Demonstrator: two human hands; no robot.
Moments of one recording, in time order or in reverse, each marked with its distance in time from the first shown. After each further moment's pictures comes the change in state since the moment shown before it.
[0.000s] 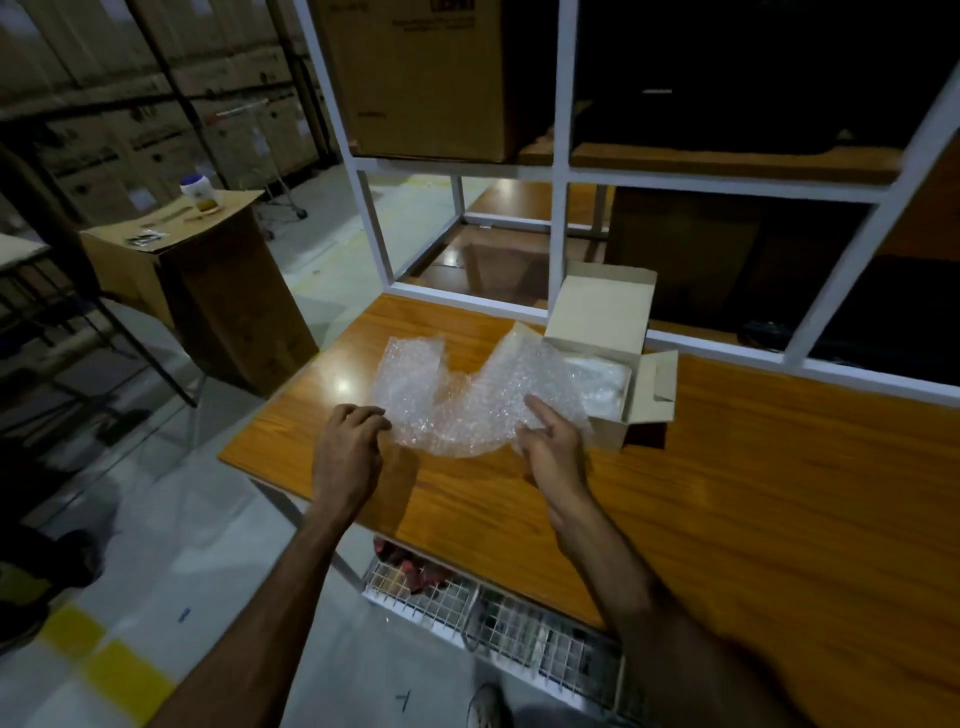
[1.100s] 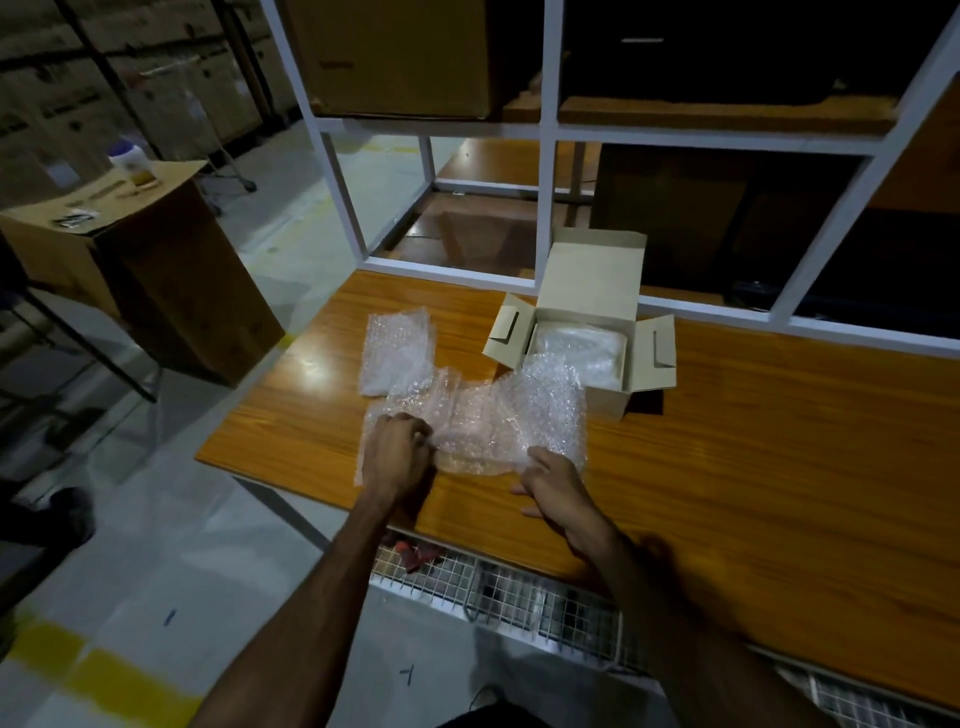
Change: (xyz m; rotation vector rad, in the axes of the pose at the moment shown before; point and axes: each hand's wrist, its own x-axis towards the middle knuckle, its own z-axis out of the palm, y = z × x) left_hand 0.007 0.015 0.074 -0.290 -0.320 -0.104; right_hand -0.013 0.069 -0.006 -0.213 -0.154 0.332
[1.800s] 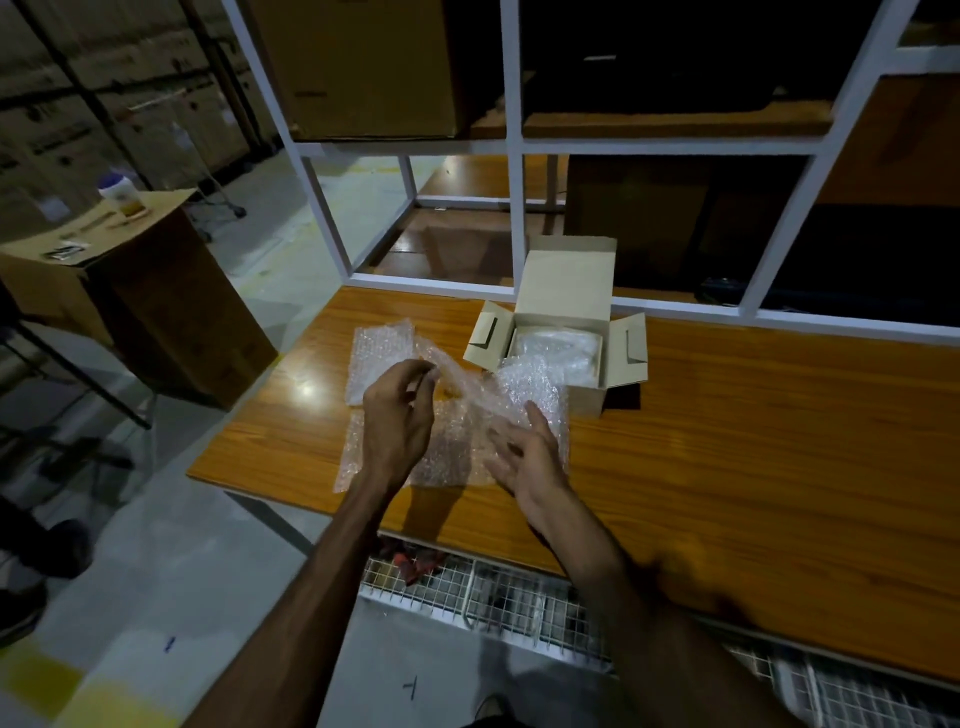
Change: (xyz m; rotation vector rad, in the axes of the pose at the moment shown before) left_hand -0.016 0.106 -0.078 -0.437 0.430 0.283; right_hand -0.015 -0.037 0.014 0.673 0.051 -0.081
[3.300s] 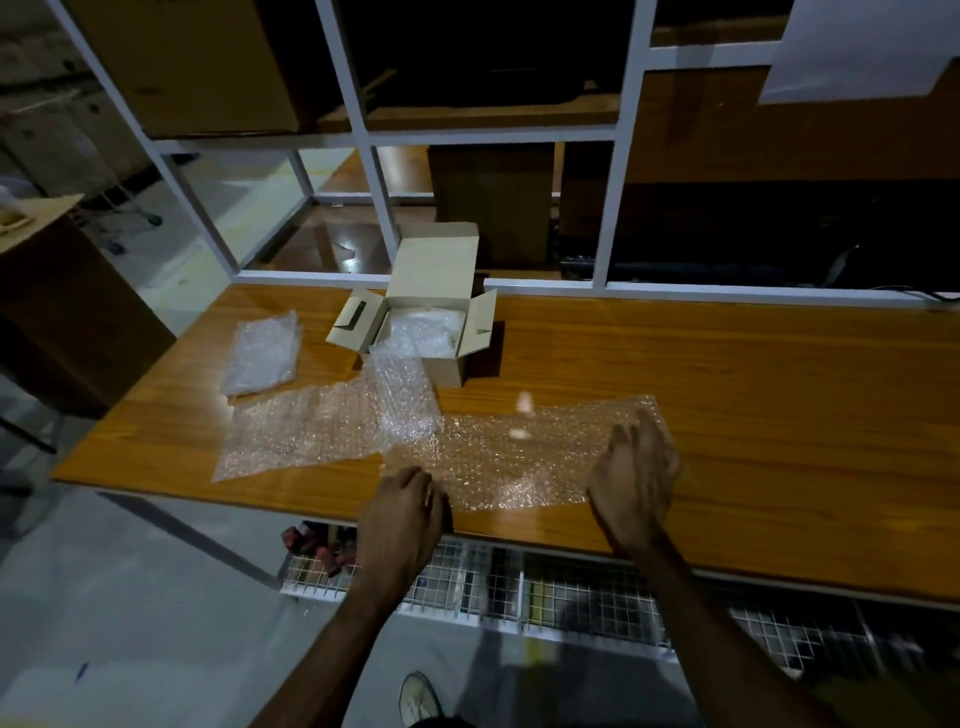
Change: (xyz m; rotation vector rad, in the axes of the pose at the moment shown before) left_hand -0.188 0.115 0.123 0.503 -0.405 0.007; right_hand -0.081 -0.069 -0.315 -1.639 0.750 -0.482
